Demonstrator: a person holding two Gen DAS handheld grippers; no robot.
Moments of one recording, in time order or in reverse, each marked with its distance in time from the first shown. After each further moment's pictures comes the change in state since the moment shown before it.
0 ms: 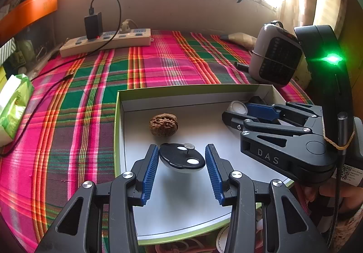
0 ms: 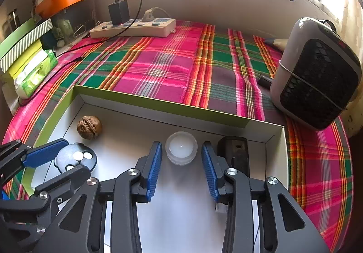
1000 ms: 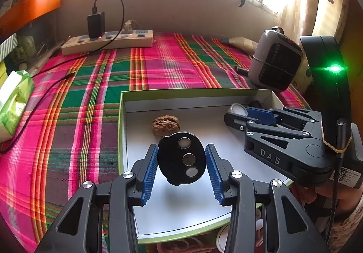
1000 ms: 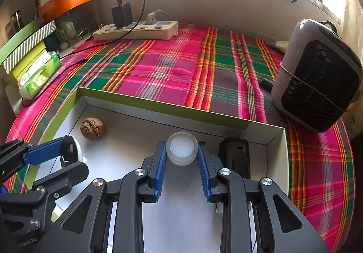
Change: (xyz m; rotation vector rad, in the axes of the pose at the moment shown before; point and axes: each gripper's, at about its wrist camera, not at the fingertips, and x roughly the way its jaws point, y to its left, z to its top) left arm -0.004 0.006 0.002 -0.027 -0.009 -0.019; right arm 0.000 -0.002 0.001 -0.006 -0.014 0.024
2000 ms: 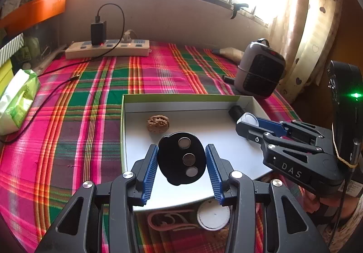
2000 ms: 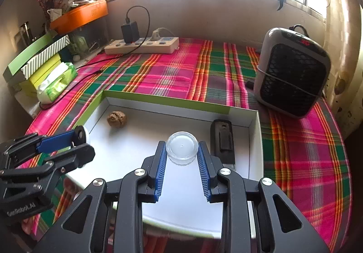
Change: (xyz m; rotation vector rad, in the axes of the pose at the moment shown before) left arm -0.032 -0.004 -0.009 -0.023 -0.054 -0.043; right arm -0.052 -0.005 -0.022 0.037 -0.081 0.028
